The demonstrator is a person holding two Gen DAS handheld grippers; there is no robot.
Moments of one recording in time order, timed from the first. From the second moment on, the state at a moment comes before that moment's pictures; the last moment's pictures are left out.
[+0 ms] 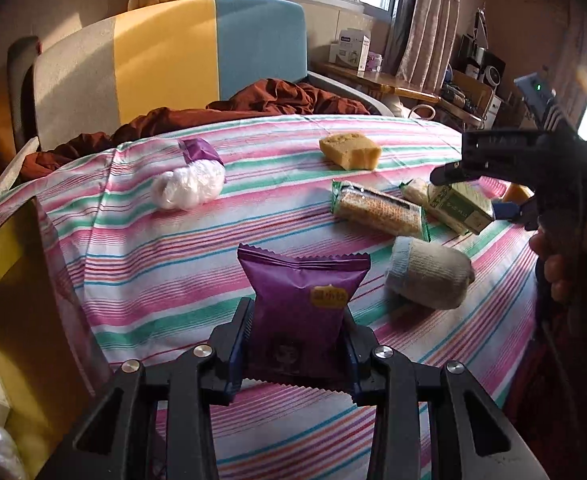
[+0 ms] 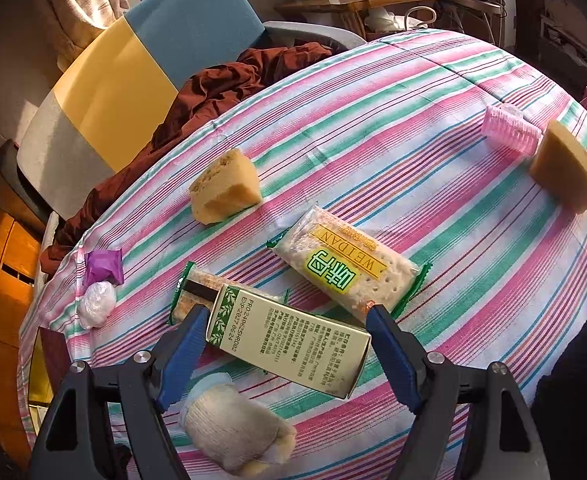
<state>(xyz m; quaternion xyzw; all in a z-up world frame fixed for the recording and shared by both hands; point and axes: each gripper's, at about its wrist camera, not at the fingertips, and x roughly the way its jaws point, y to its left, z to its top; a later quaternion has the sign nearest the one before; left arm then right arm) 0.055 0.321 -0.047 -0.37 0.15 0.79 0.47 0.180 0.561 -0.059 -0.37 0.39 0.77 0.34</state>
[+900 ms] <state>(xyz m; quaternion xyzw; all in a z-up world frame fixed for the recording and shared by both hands) -0.183 0.063 -0.041 -0.46 0.02 0.87 0.17 0.168 0.543 -0.051 -0.39 0.32 0.79 0.35</state>
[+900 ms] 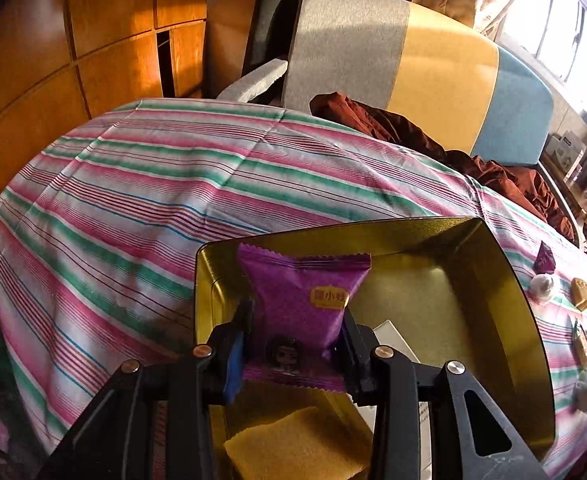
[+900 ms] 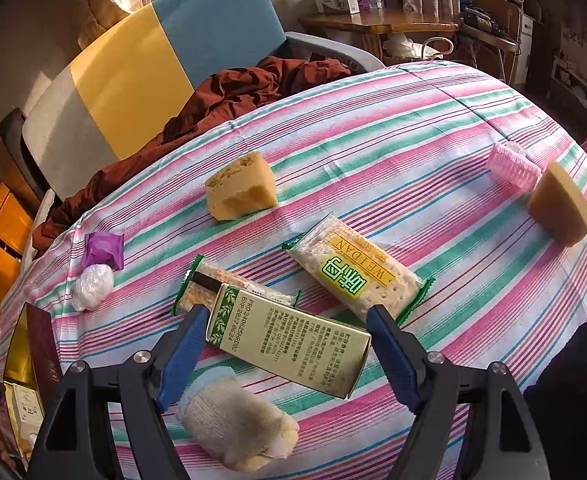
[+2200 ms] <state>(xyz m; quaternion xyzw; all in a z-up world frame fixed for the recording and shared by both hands) -0.100 0.025 0.006 -0.36 0.03 0.91 0.17 0.066 0.377 -0.006 -0.39 0.23 0.89 0.10</state>
